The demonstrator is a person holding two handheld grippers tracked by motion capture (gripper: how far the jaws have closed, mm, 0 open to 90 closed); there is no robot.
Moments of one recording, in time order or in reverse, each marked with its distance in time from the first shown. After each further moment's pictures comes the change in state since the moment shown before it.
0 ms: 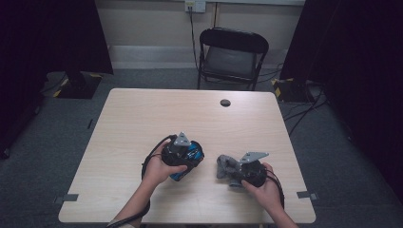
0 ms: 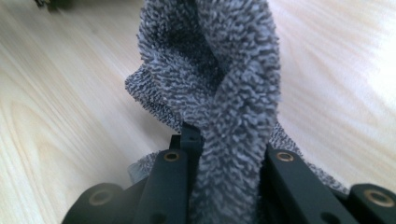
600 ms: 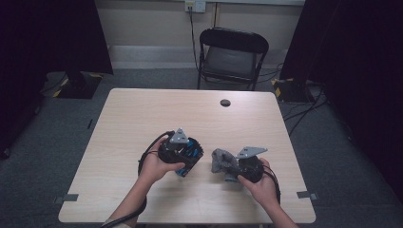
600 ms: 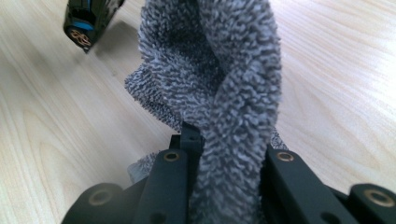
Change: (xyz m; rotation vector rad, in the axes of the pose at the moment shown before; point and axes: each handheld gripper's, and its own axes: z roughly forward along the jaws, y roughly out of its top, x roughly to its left) left arm -0.001 0.013 -0.019 -0.051 -0.010 0.031; right arm 0.004 0.019 -0.003 -0.068 0.023 0.006
